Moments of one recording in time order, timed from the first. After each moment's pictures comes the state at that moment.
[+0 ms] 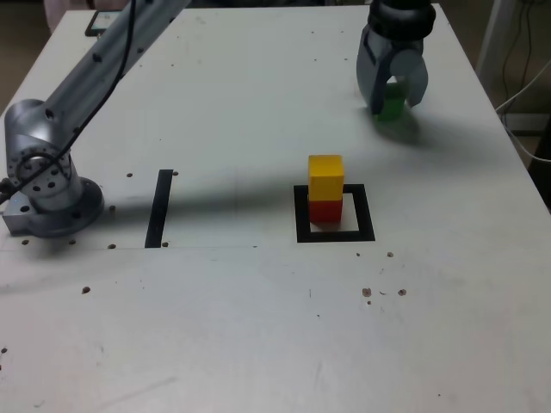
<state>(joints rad) 0.35 2.45 -2.28 1.41 0.13 0.19</state>
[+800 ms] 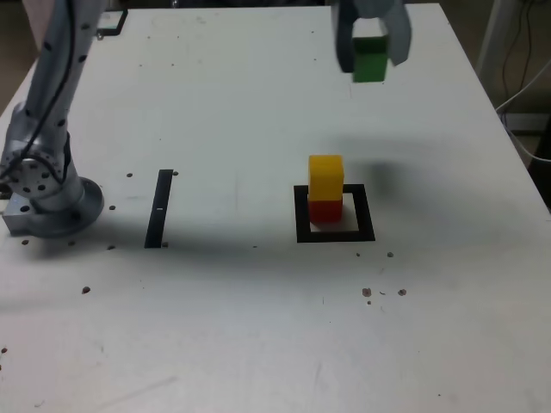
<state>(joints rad) 0.16 2.04 -2.09 1.58 0.07 0.21</state>
